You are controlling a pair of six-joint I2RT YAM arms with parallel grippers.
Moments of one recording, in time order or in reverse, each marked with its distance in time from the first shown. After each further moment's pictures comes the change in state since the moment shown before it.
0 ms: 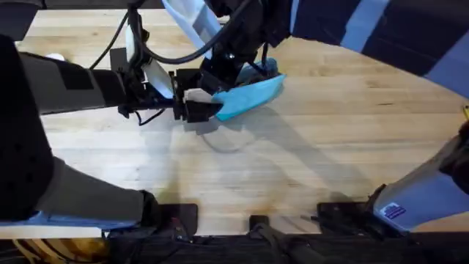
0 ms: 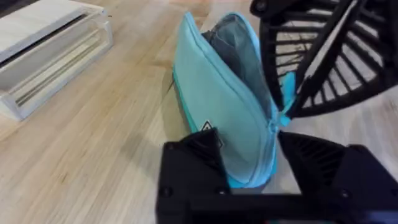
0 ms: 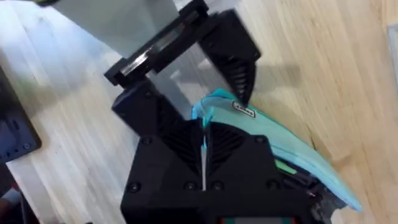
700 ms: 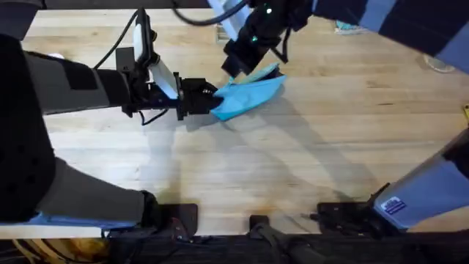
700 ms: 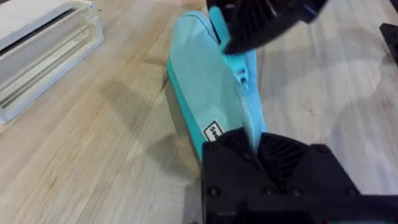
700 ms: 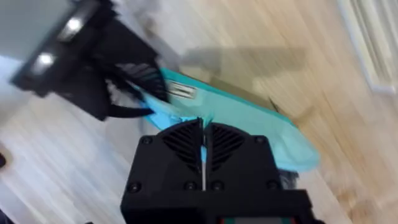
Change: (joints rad) left arm -0.035 0.000 0.000 0.000 -0.027 -0.014; right arm -0.138 0.000 0.002 -0.046 0.074 0.056
